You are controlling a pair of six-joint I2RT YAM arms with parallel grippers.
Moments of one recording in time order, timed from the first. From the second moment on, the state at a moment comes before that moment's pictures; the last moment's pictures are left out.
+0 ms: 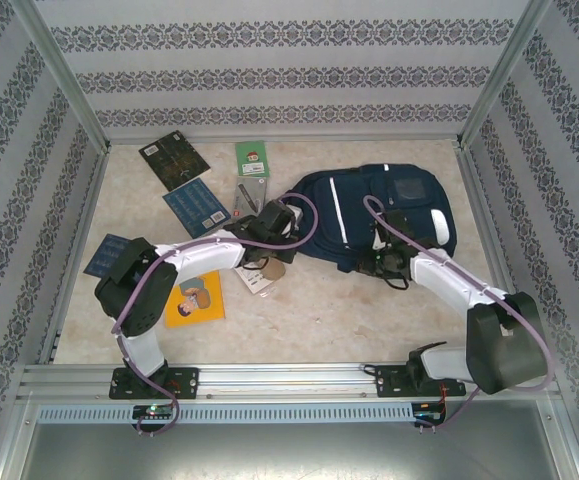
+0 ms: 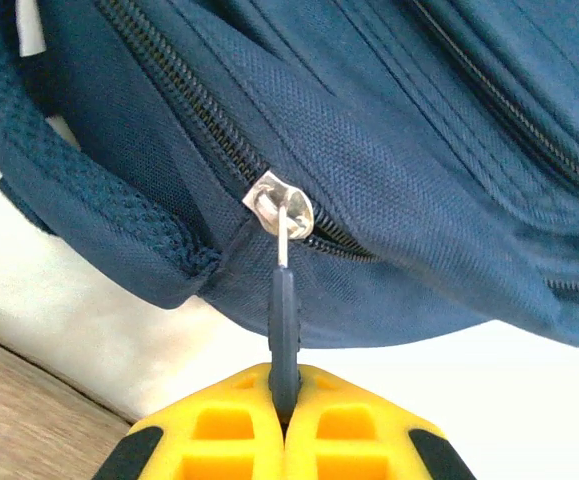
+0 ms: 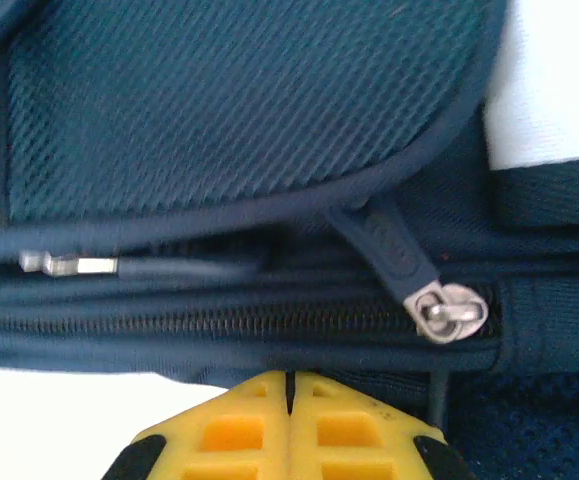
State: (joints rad) left arm -0.72 1.79 1.14 -0.26 0.02 -0.32; right arm 0.25 1.33 0.72 -0.51 -0.14 0.48
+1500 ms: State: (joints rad) left arm -0.78 1.86 1.32 -0.36 0.07 -0.48; right arm 0.19 1.44 0.45 0.33 -0.20 1.38
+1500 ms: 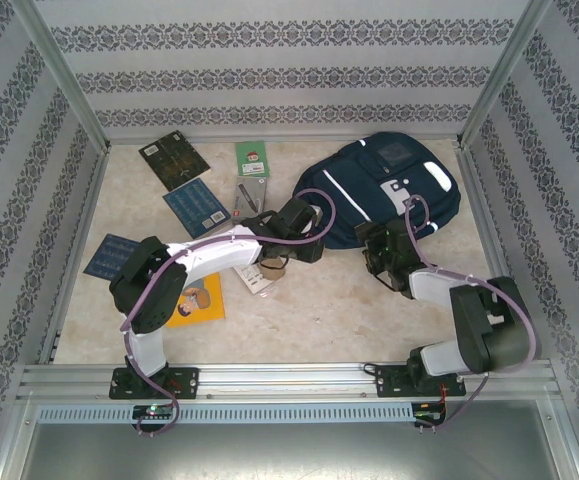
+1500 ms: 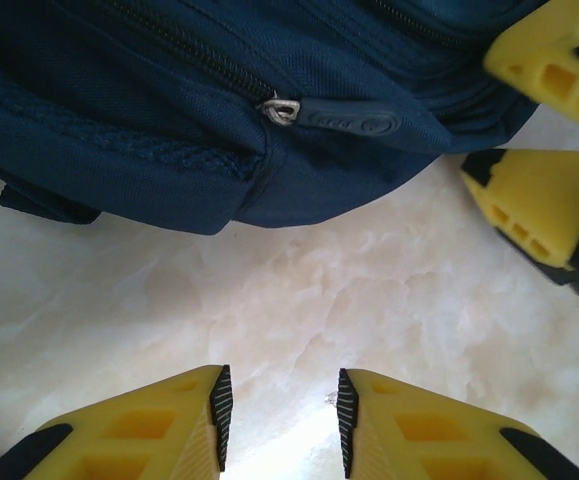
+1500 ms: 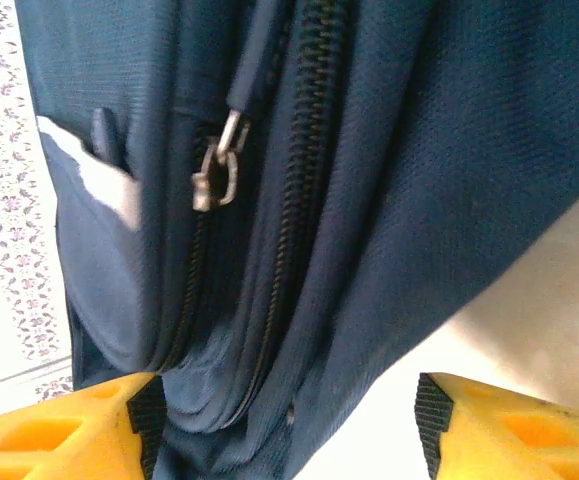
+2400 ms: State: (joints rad) left arm -0.77 2.14 1.72 -0.57 0.08 -0.90; right arm 0.19 1.52 0.48 0.39 -0.24 1.38
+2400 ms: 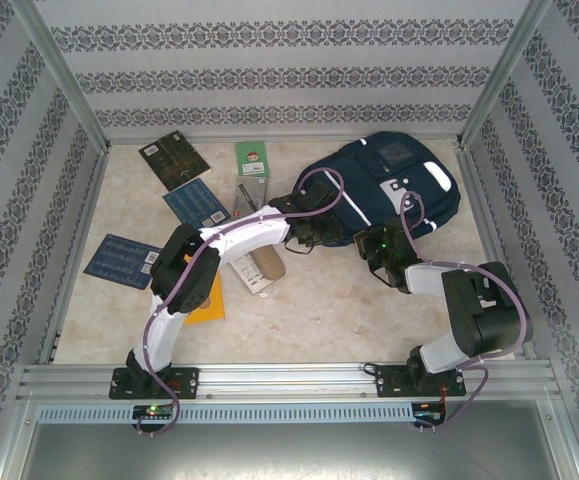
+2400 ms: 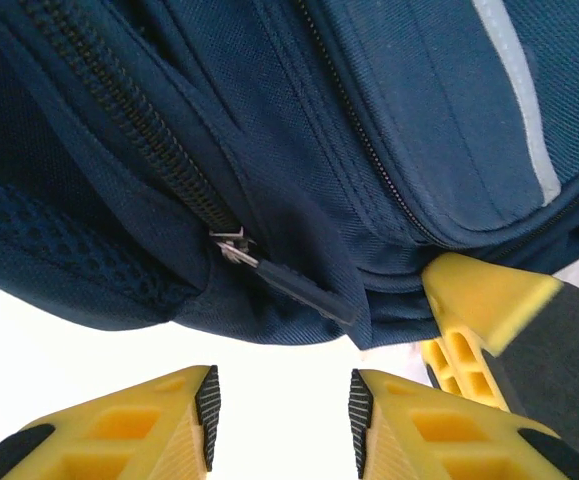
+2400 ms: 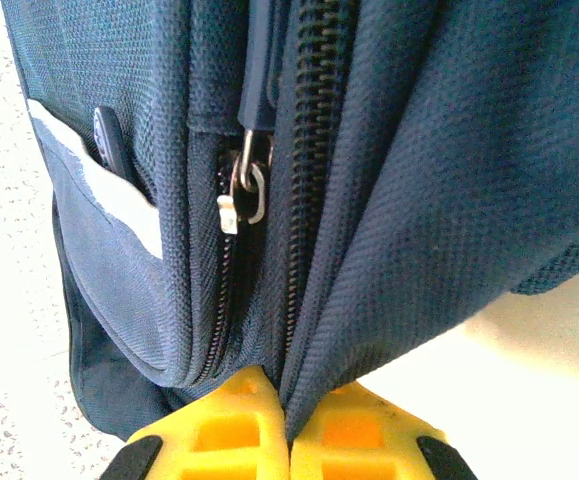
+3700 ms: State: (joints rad) left arm -0.74 2.21 1.79 -0.58 0.08 -1.08; right arm 0.21 1.55 0.50 0.40 -0.25 1.38
